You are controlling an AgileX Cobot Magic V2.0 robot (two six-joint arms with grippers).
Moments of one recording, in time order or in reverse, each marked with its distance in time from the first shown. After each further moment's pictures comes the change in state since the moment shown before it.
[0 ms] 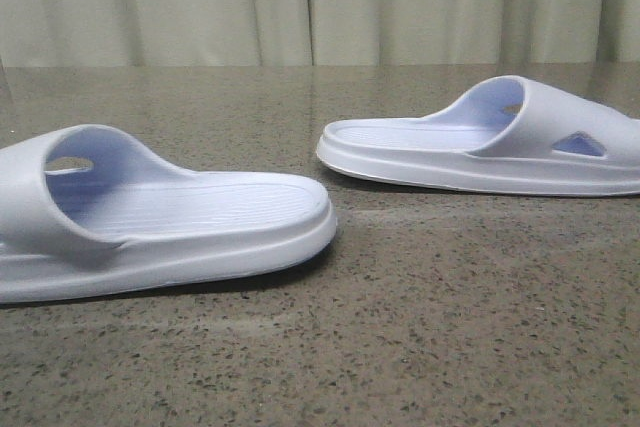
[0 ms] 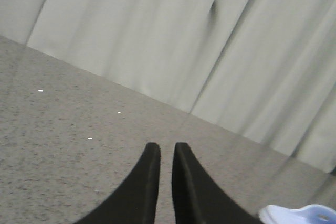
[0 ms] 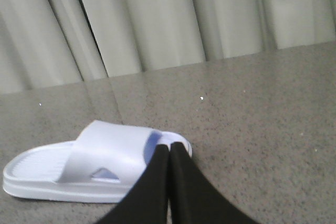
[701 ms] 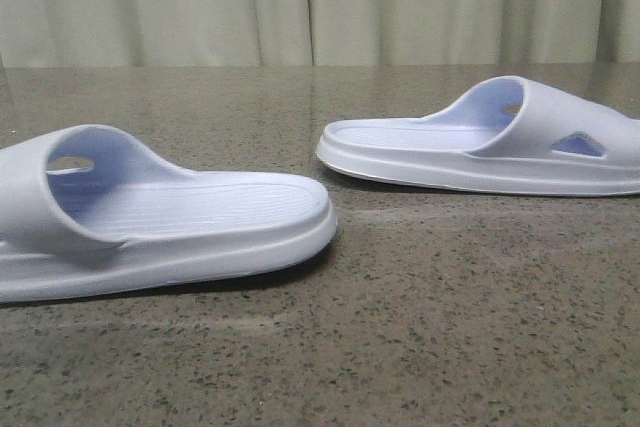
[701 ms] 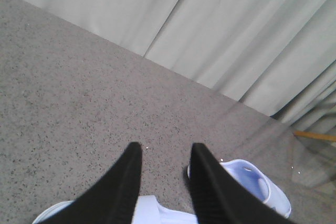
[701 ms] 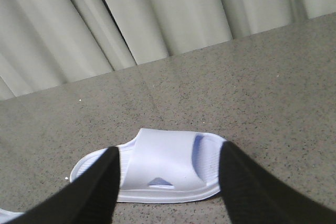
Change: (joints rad) left arm 0.000 0.362 -0.361 -0.140 0.312 0.028; right arm 0.000 0.228 -0.320 0.151 0.258 0.000
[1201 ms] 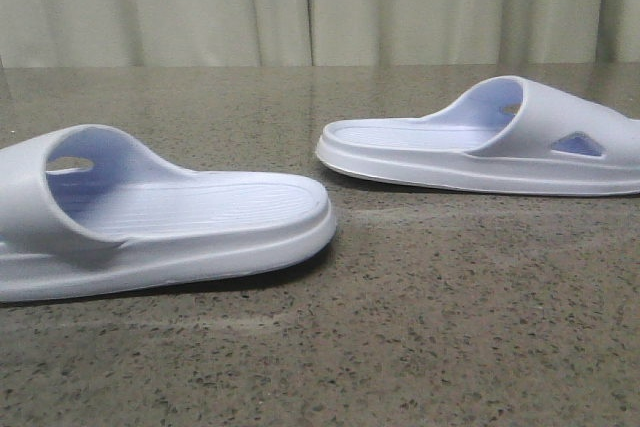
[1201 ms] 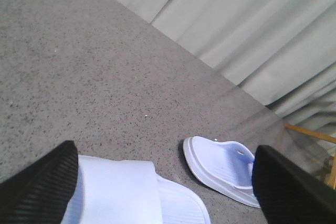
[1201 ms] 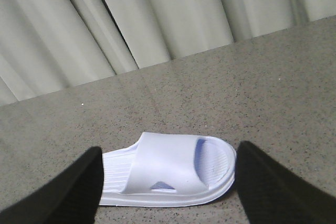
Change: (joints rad) left arm 0.000 0.000 0.047 0.028 0.044 -0.192; right arm 0.000 0.000 0.000 0.005 -0.010 0.001
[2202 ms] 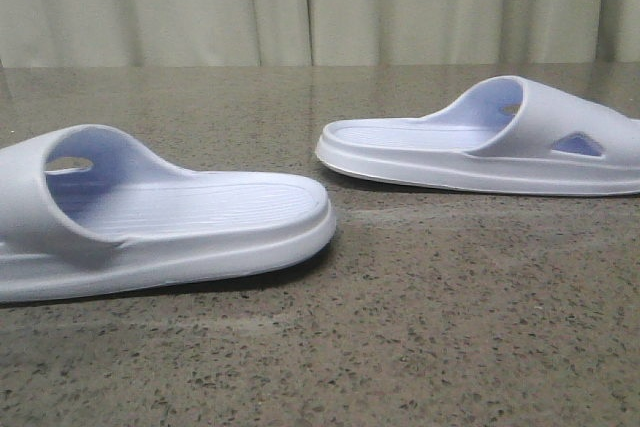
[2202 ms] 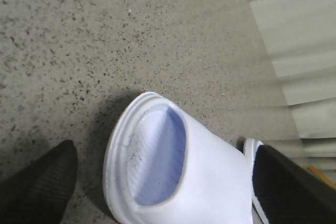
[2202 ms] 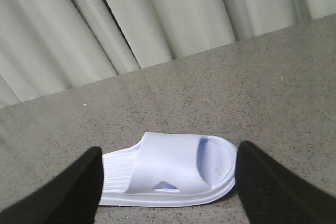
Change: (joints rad) left arm 0.000 0.115 0.216 -0.014 -0.108 -0.305; right arm 0.000 0.000 0.000 0.012 0.000 0.002
